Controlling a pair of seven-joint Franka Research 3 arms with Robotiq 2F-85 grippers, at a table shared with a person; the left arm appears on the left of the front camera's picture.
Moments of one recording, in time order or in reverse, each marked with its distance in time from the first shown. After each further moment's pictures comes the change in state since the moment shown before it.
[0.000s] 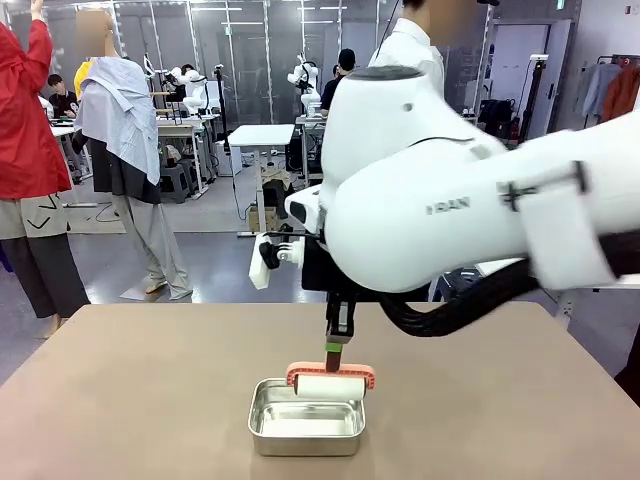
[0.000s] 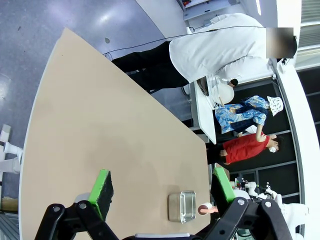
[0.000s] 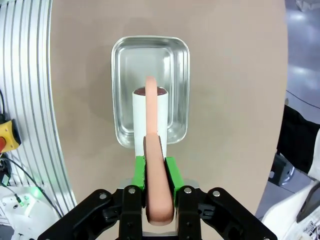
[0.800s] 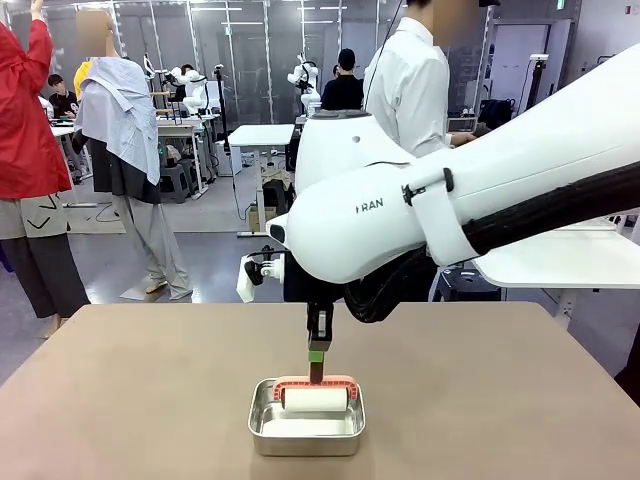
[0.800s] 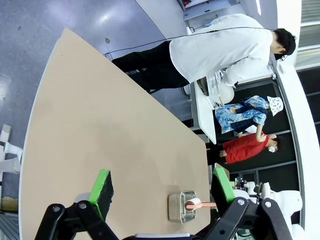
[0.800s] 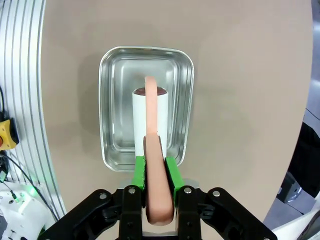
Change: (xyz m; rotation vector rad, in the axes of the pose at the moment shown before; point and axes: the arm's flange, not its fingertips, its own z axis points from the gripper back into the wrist) left arm 0.000 0.000 0.000 0.000 0.000 0.000; right arm 0.022 -0.038 -0.054 0.107 0.019 0.051
